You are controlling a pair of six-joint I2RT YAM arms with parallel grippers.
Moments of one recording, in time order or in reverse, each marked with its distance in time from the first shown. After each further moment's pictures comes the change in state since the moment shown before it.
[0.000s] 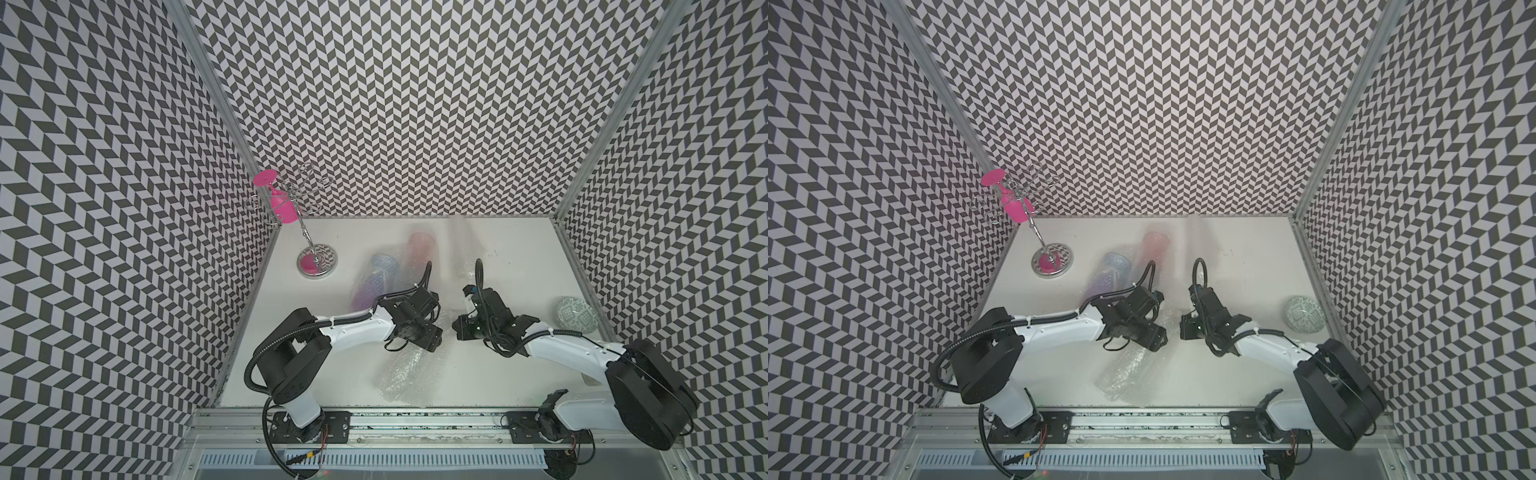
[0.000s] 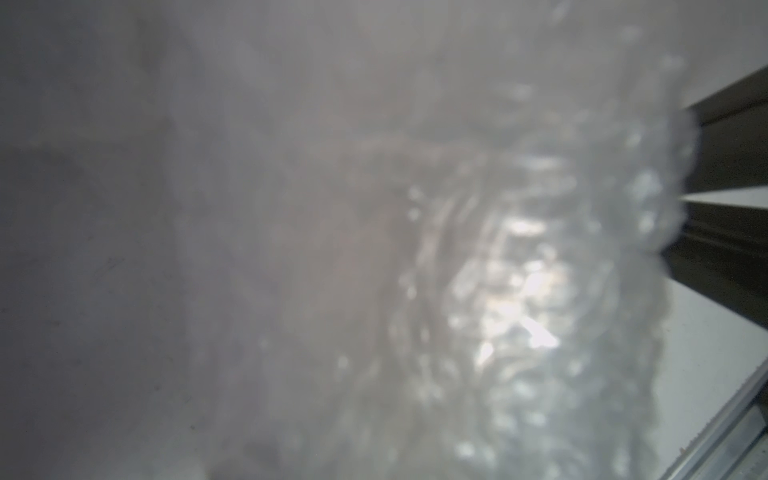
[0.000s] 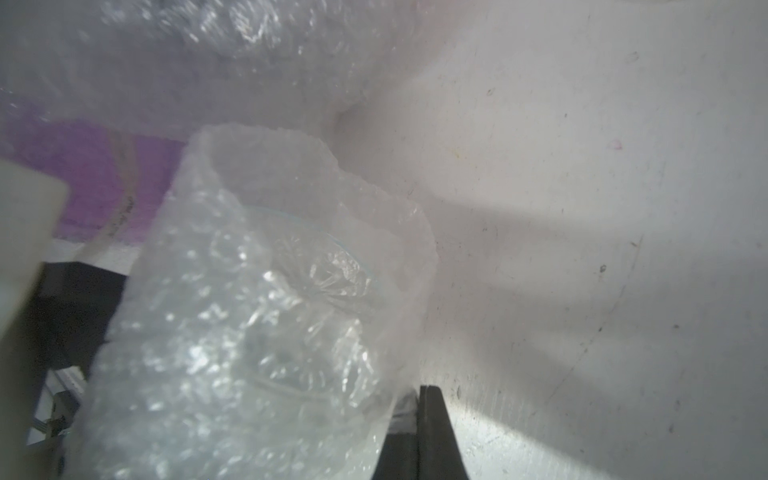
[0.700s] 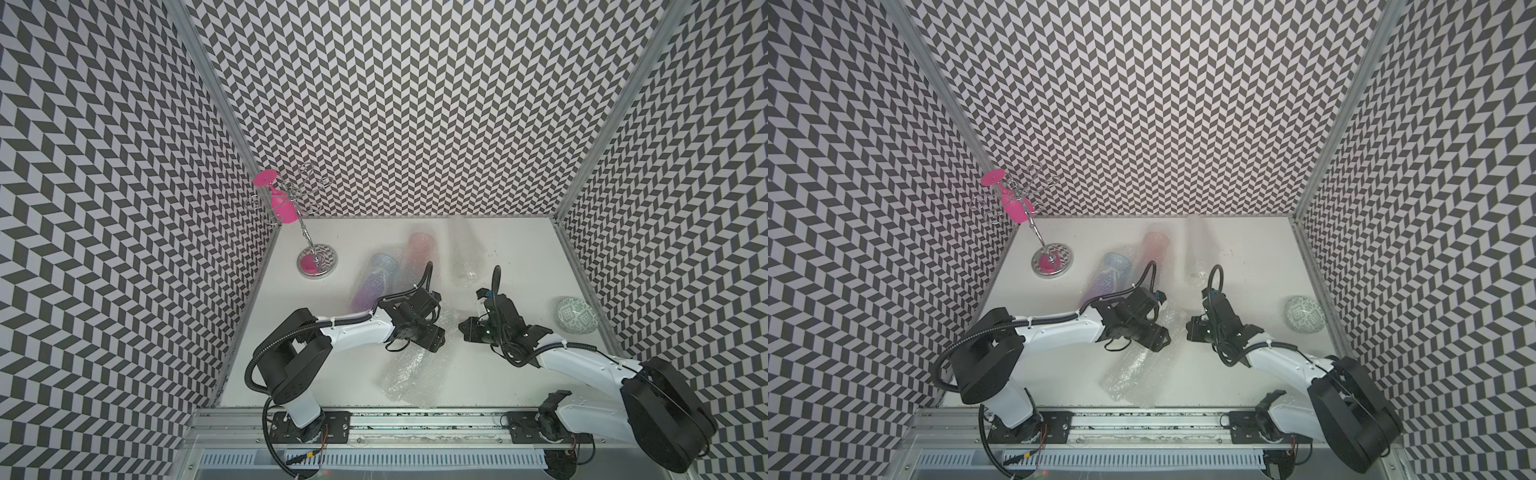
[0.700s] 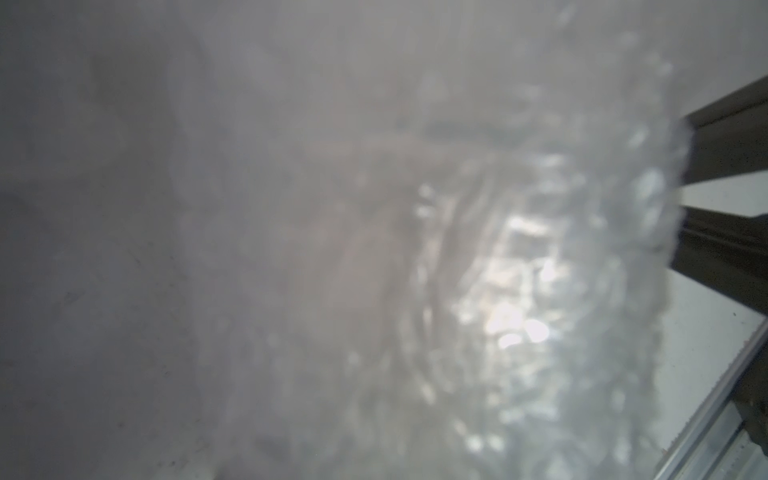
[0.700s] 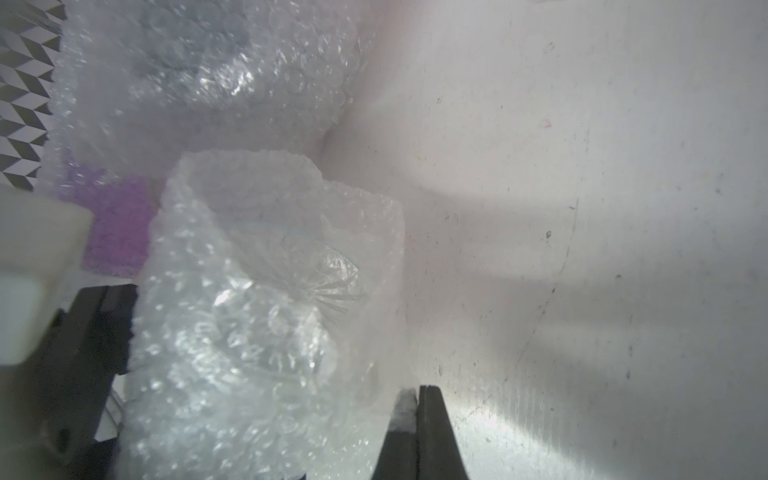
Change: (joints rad) left arm 0.016 -0.001 -0.029 0.068 0.058 0.007; right arm -0.055 -0.124 -0.120 0.075 -0.024 0.119
